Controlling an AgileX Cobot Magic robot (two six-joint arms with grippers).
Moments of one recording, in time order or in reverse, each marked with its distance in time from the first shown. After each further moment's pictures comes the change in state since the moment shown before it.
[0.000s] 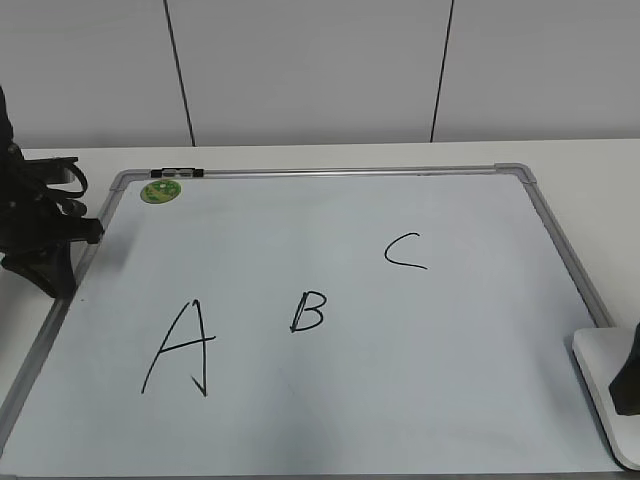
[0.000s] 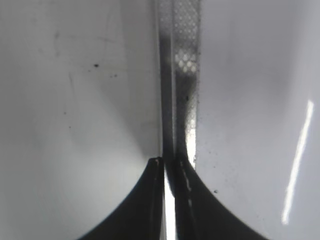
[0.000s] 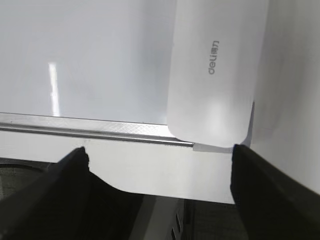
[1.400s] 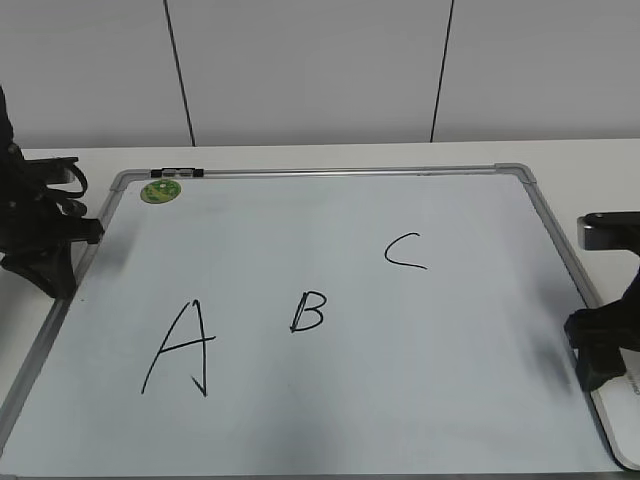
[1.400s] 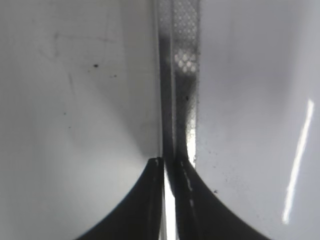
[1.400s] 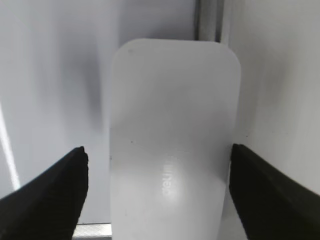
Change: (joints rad) left arm 0.000 0.000 -0.001 0.002 0.000 0.000; right arm 0.065 0.442 -0.145 -0.249 -0.167 0.237
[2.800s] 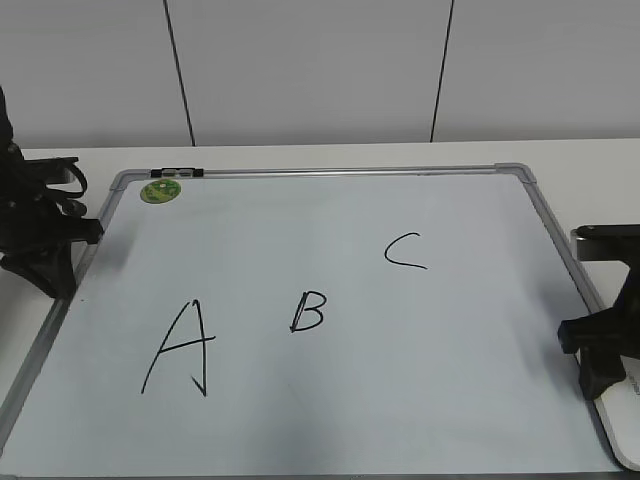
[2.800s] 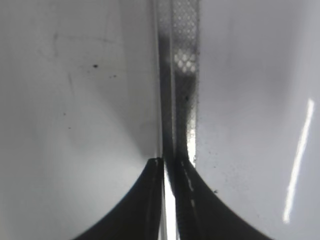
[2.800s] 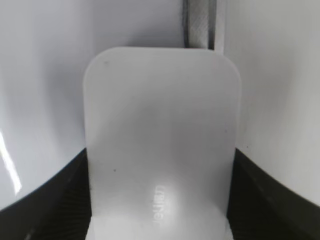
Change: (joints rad) left arm 0.000 0.000 0.000 -0.002 0.000 0.002; right arm 0.006 0.082 -0.004 -0.058 -0.033 0.085
